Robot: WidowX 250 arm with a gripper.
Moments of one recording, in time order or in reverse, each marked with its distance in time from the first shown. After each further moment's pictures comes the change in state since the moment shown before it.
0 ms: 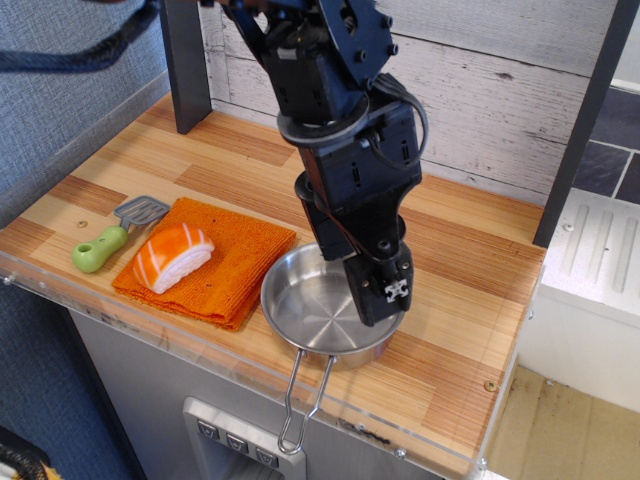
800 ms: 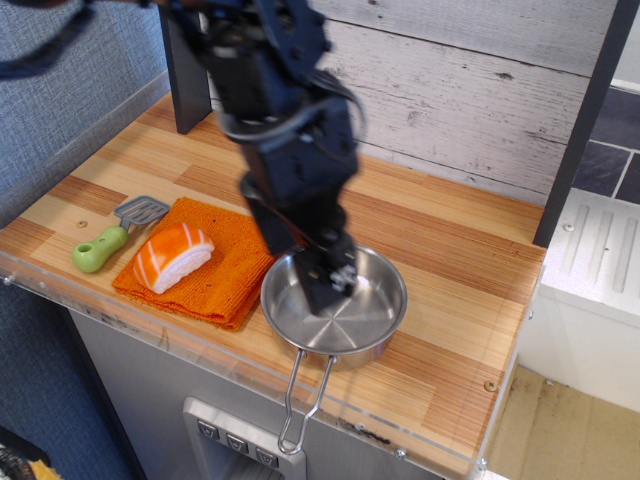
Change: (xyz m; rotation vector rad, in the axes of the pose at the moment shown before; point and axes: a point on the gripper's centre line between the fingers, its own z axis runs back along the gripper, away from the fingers) arm -0.029 0.023 0.008 0.046 0.022 0.147
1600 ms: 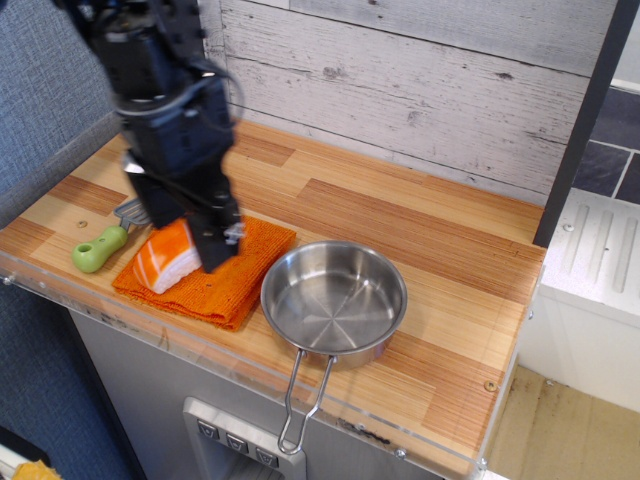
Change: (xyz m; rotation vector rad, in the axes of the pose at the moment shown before) arm -0.045 0.075 -0.004 0.124 0.092 0.244
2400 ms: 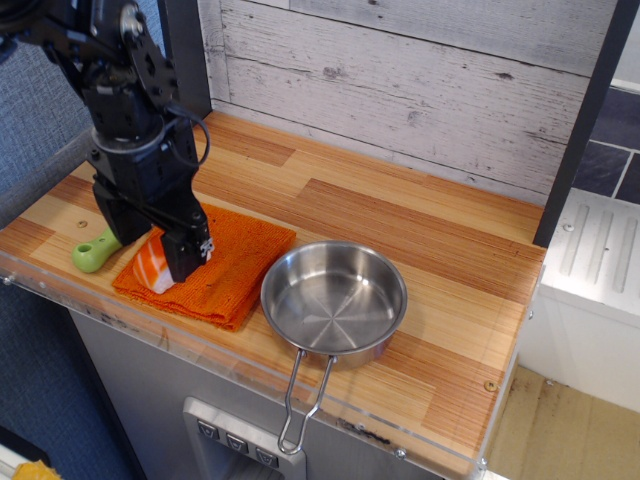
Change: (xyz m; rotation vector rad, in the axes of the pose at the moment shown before) arm -0.007 0.038 -0.044 0.088 0.056 0.123
